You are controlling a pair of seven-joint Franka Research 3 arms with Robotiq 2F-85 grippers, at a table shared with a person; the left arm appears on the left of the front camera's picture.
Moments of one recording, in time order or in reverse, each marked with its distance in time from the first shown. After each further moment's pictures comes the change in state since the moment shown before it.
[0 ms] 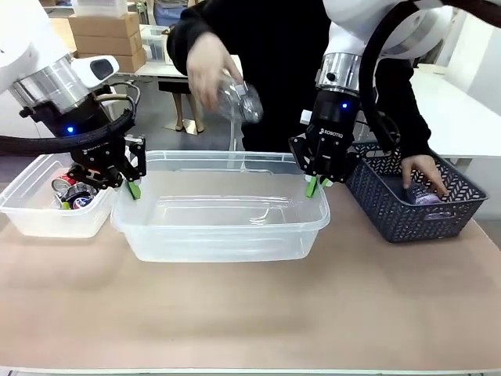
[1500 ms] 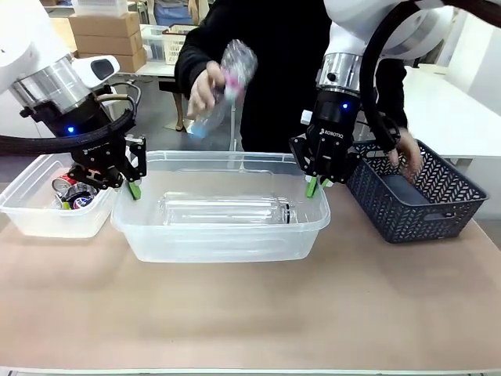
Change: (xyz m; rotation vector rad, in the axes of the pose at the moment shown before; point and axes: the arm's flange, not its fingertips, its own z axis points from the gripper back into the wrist) left arm 0.000 0.000 0.000 0.001 0.002 0.000; right arm 0.000 0.000 0.000 0.000 0.001 0.000
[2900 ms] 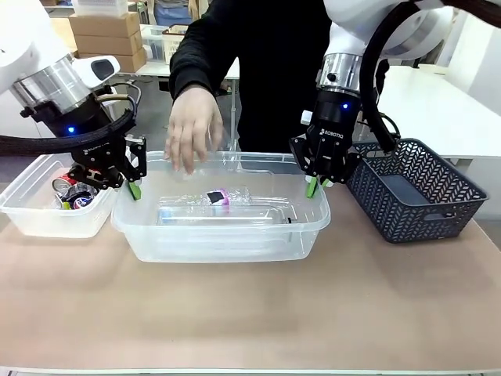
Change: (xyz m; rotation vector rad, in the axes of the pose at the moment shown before) left arm 0.000 0.000 0.000 0.000 0.000 0.000; right arm 0.000 0.000 0.000 0.000 0.000 0.000
